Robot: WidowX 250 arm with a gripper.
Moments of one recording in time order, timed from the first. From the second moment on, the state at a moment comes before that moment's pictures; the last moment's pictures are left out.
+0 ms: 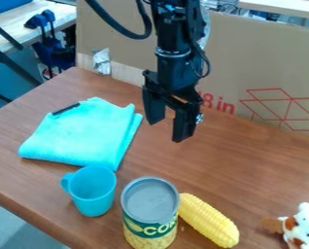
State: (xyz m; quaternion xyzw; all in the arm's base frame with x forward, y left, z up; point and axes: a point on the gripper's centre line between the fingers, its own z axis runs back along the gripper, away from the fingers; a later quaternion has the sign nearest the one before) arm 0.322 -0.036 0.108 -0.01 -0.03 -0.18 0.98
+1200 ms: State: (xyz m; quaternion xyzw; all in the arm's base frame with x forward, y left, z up) arm 0.232 -0.036 0.131 0.03 0.00 -0.22 0.97
